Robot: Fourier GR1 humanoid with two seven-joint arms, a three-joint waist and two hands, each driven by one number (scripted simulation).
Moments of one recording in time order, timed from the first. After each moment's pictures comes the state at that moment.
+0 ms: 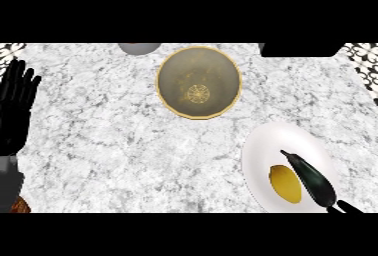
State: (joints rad) left arm -0.20 0.46 0.08 -1.48 0.31 0.14 -0.07; right arm 0.69 -0.80 0.05 -2.26 0.88 0.00 -0.55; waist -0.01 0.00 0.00
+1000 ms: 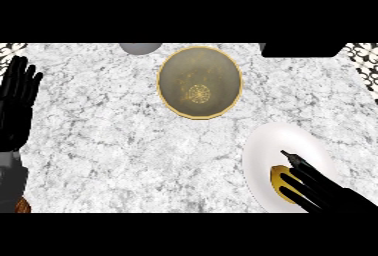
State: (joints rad) left arm -0.24 0.40 0.14 -1.48 0.24 0.09 -0.04; right arm 0.32 -0.56 0.17 -1.95 1.08 0.11 -0.60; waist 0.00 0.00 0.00
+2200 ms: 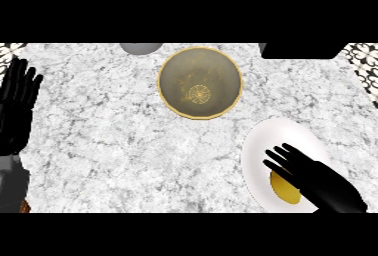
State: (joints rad) left arm -0.22 0.34 0.20 -1.52 0.19 0.04 -0.01; right arm 0.12 -0.38 0.15 -1.67 1.28 0.11 -0.59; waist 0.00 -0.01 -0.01
